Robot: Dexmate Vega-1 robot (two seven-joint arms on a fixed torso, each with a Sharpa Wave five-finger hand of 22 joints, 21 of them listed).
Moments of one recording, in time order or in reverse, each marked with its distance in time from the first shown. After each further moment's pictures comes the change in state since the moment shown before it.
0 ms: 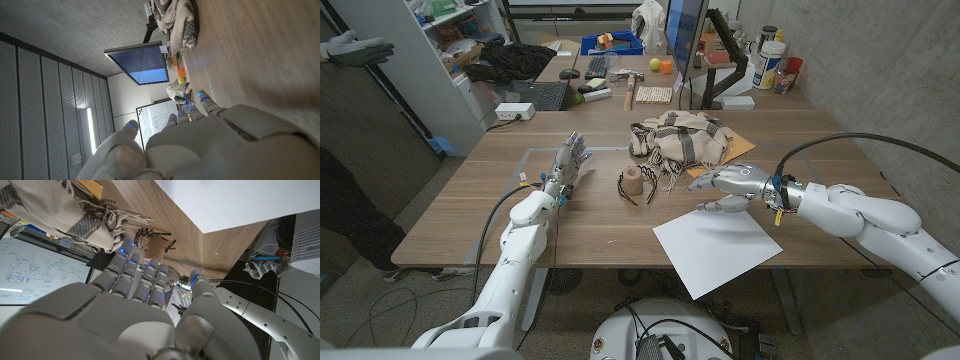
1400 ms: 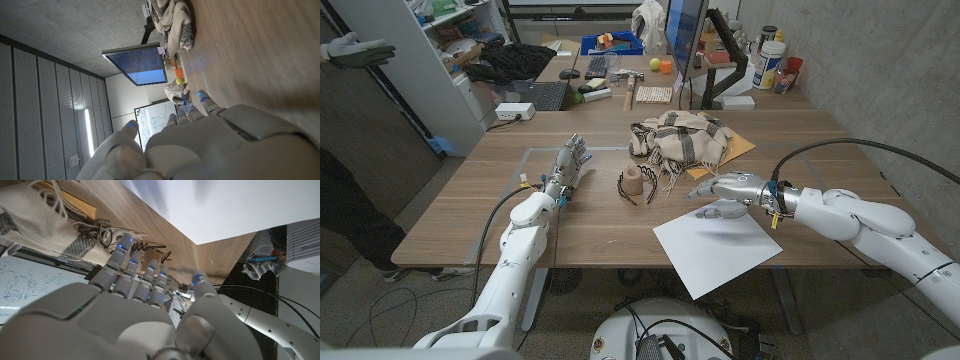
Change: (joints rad) left arm 0.014 0.002 0.003 -0.020 0.005 0.022 0.011; left_hand 0.000 0.000 0.000 0.000 0.000 0.000 0.000 0.000 0.000 0.000 0.000 0.000 0.000 -0.002 0.009 0.000 0.000 0.000 0.000 0.002 0.000; right arm 0.009 -0.004 -0.040 0.028 0.033 -0.028 0.057; right_hand -0.008 -0.018 -0.008 0.008 -0.008 -0.036 -0.014 0.000 0.000 -0.034 0.002 0.006 0.000 0.000 -0.004 0.000 0.000 0.052 0.060 -0.033 -0.004
